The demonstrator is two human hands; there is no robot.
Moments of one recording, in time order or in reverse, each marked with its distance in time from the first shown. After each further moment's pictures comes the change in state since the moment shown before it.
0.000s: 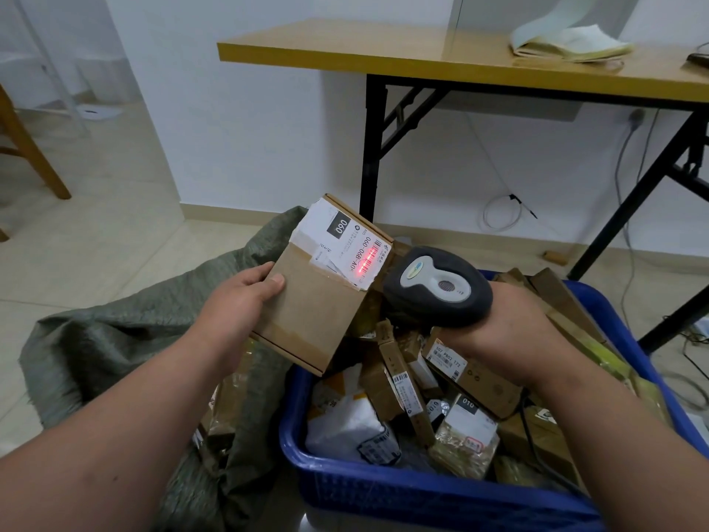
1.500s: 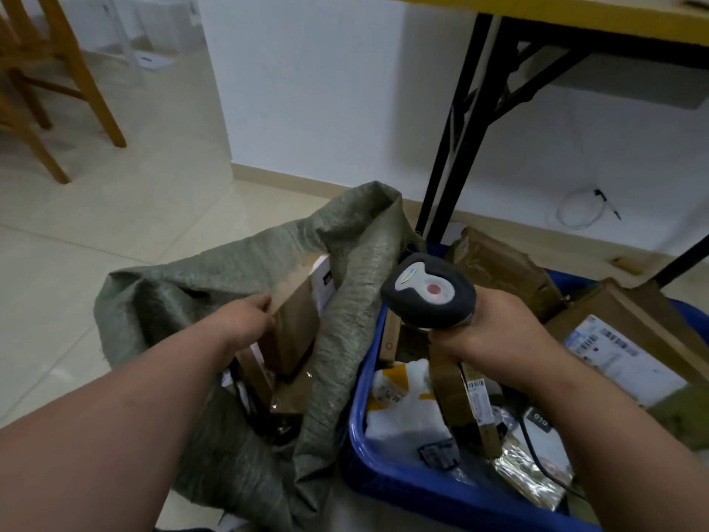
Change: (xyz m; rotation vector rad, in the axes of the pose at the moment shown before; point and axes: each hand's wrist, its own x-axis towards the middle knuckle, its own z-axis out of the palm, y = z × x) left_hand 0.052 -0.067 -0.098 0.526 -0.041 -0.278; right_hand 0.055 -0.049 0.093 0.046 -0.249 0.118
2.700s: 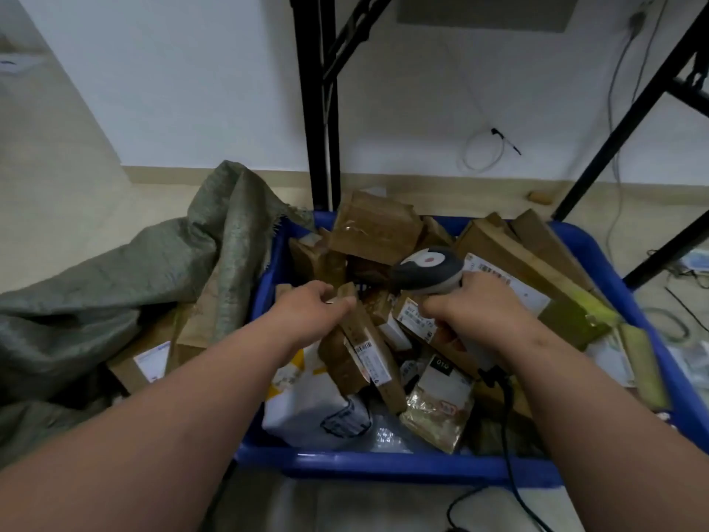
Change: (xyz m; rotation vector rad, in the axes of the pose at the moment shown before) left_hand -0.026 0.123 0.203 0.268 -0.182 0.233; right_hand -0.037 0.143 -0.052 0.310 0.099 0.584
